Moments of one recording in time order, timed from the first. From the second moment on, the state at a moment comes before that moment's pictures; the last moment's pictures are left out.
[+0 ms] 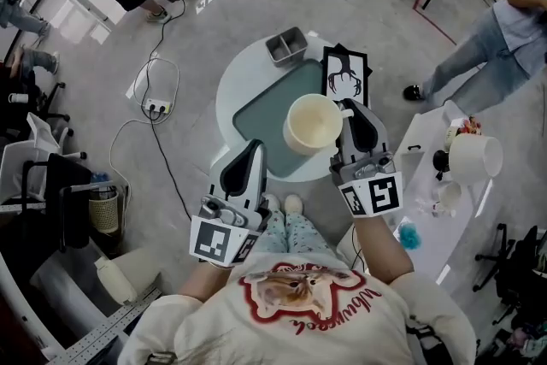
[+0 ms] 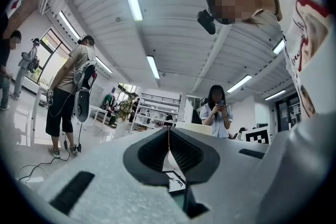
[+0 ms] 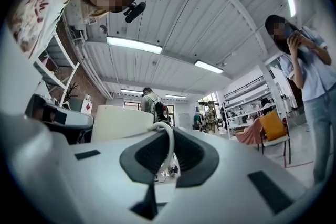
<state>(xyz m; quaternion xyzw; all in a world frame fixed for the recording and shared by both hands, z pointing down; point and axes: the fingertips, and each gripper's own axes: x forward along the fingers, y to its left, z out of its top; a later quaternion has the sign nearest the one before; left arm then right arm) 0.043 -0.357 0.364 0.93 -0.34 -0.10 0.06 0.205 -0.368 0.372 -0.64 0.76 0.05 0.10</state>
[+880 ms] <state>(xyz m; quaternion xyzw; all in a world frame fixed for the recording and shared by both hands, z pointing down) 0.017 -0.385 0.401 0.92 -0.38 -0.08 0.06 0.190 -0.405 0.477 -0.64 0.76 0.02 0.05</state>
